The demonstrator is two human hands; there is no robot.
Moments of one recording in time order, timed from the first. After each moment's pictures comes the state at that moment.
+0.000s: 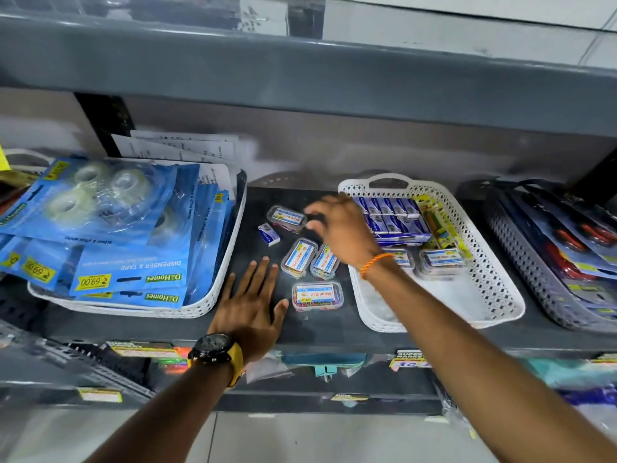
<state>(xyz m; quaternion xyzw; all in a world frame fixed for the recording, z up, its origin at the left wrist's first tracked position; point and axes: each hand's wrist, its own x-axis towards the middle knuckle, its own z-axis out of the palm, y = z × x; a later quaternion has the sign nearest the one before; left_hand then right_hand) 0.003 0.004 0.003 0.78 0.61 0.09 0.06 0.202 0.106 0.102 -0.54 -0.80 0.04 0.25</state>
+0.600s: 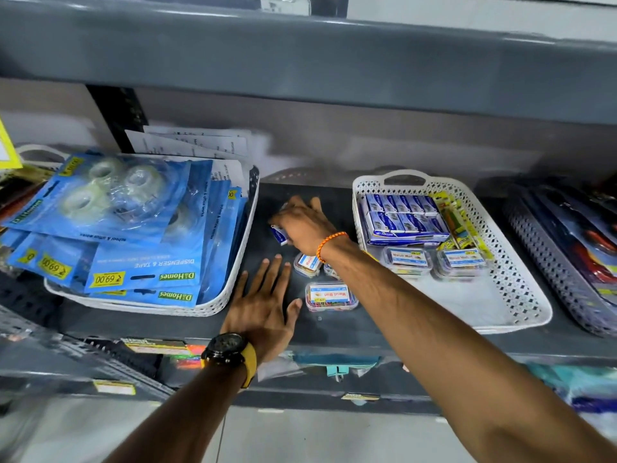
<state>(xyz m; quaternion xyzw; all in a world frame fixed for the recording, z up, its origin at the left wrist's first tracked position) 0.005 0.005 0.007 0.78 0.62 0.06 0.06 0.130 0.137 0.081 -0.47 -0.88 0.01 0.04</state>
